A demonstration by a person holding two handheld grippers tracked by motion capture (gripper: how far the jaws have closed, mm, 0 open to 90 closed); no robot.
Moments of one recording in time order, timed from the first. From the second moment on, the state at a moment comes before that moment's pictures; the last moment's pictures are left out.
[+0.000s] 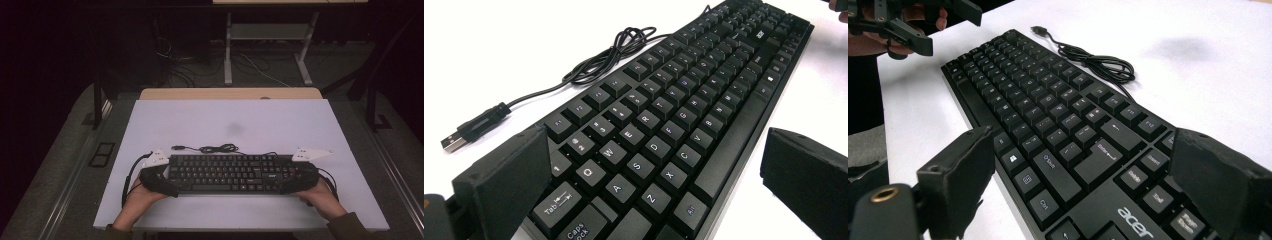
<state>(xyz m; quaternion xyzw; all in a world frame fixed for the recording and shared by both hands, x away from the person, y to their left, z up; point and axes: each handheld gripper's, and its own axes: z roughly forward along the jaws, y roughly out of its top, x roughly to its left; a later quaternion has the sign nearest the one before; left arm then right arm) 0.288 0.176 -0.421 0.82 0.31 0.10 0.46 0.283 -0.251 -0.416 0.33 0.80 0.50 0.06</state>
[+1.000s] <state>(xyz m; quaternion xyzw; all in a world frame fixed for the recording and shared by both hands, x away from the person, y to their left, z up) 0.288 0.176 -0.423 0.82 0.31 0.09 0.47 0.292 -0.223 -0.418 0.30 0.81 0.50 0.04</state>
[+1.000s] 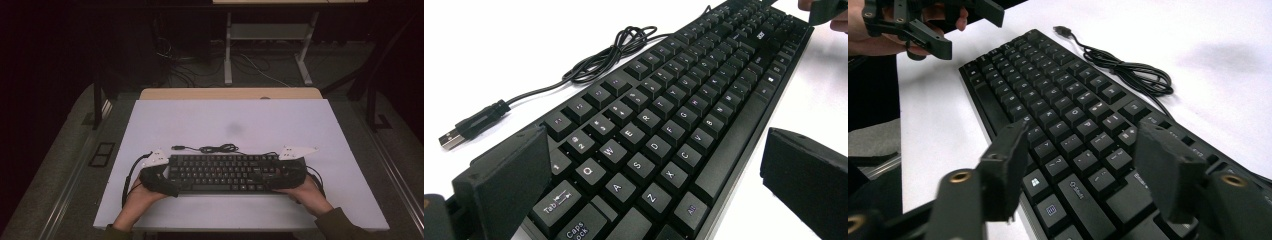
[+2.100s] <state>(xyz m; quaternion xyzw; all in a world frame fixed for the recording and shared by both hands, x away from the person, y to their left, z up) 0.290 0.171 -0.425 0.83 0.31 0.09 0.46 0.298 -0.203 -0.433 0.27 0.86 0.43 0.02</state>
